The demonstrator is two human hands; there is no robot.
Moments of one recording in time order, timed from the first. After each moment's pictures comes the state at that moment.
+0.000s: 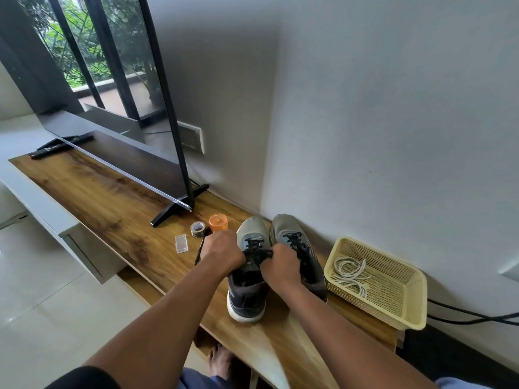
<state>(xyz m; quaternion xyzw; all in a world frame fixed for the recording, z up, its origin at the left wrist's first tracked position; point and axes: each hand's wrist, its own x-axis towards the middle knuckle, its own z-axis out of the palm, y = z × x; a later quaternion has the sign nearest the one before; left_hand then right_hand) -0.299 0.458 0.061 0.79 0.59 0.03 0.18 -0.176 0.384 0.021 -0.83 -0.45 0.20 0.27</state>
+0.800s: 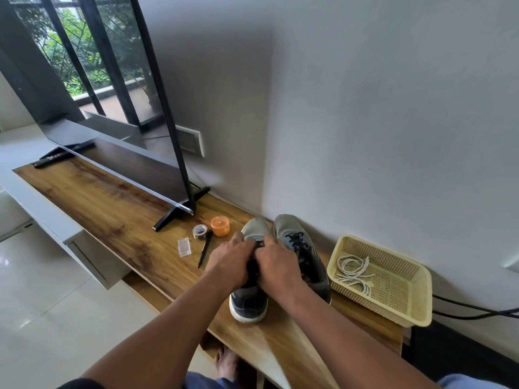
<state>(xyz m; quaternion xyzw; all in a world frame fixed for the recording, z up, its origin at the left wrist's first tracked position) -0.303 0.441 0.046 0.88 0.46 0.01 0.08 -0.184 0.378 0.033 -0.74 -0.67 0.00 0.09</state>
